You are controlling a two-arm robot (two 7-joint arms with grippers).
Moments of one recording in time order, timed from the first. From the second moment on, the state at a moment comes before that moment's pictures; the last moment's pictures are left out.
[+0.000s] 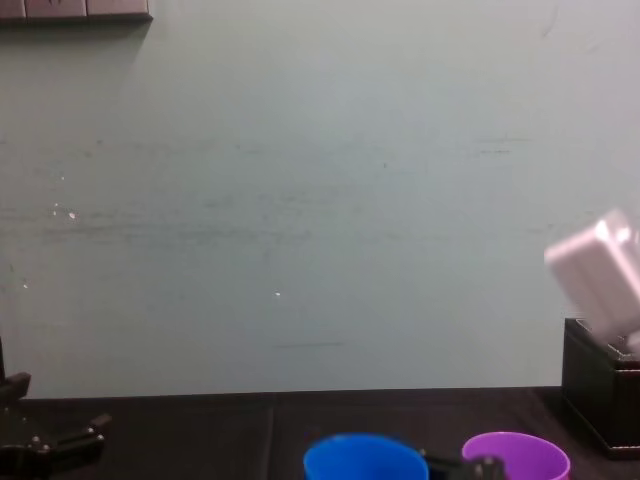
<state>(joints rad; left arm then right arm) -0.20 0.60 0.45 -1.41 -0.25 -0.12 0.03 0.13 0.41 -0.49 -1.60 0.24 0.03 0.48</state>
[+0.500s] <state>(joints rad) -0.20 0.60 0.45 -1.41 -0.25 -0.12 0.03 0.17 0.51 -0.40 -1.79 0.41 0.23 0.52</state>
